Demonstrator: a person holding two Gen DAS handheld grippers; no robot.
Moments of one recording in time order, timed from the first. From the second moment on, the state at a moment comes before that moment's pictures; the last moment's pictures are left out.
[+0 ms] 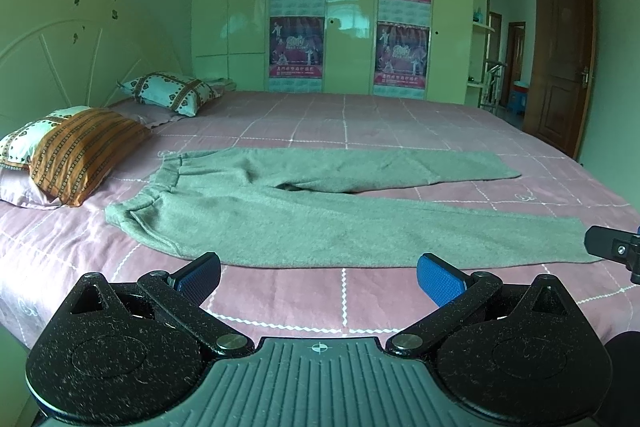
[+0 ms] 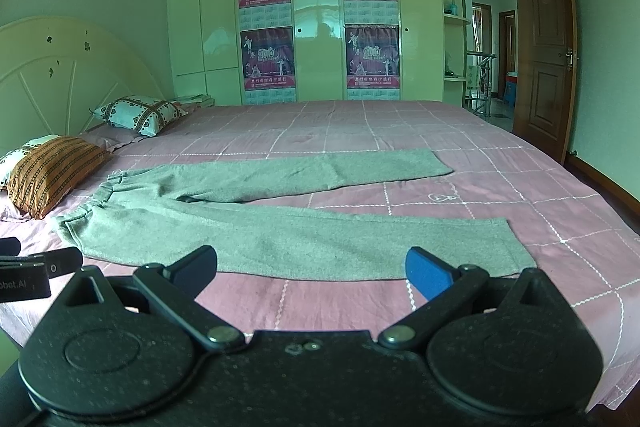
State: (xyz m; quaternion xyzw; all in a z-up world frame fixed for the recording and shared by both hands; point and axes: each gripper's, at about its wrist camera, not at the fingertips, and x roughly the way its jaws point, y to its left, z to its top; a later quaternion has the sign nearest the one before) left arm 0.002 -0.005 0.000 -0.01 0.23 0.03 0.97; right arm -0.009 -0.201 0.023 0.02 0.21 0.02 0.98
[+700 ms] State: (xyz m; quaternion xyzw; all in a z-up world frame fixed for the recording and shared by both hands) left arm 0.124 0.086 -0.004 -0.04 0.28 0.05 0.96; right arm 0.096 -0.201 0.050 -0.01 0.21 0.06 0.98
